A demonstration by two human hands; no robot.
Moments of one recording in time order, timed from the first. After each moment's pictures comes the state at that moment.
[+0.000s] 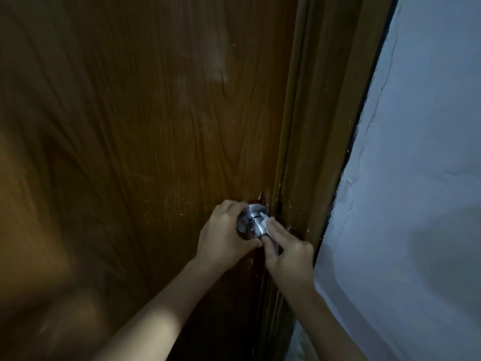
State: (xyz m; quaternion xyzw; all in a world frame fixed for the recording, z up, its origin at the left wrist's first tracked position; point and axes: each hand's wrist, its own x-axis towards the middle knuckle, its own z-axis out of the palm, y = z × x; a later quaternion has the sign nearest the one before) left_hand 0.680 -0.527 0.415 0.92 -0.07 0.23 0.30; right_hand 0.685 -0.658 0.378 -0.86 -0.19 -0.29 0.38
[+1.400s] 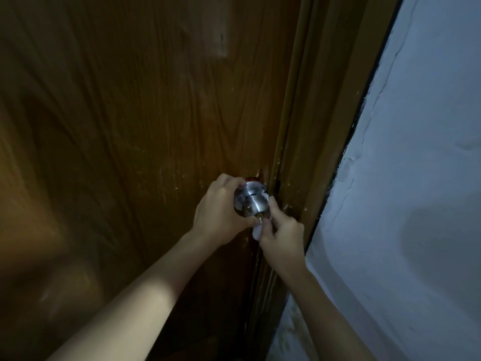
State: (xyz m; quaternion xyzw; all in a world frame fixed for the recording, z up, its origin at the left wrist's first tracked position) left_hand 0.681 -0.530 0.415 0.92 -0.06 0.22 0.31; right_hand 0.681 -0.657 0.369 -0.84 -0.15 -0.21 0.47
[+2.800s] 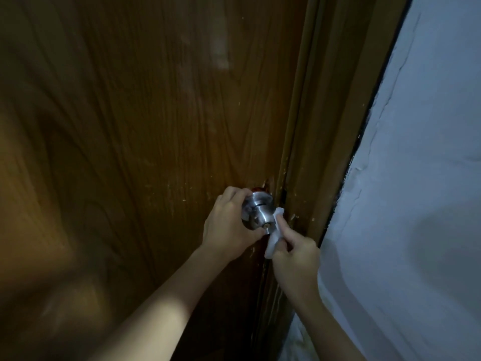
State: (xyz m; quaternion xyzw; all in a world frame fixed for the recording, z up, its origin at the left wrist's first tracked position) left_hand 0.684 -0.528 0.407 0.92 -0.08 0.24 0.31; right_hand 0.659 -0.654 0.375 -0.79 -0.05 -0.19 0.57
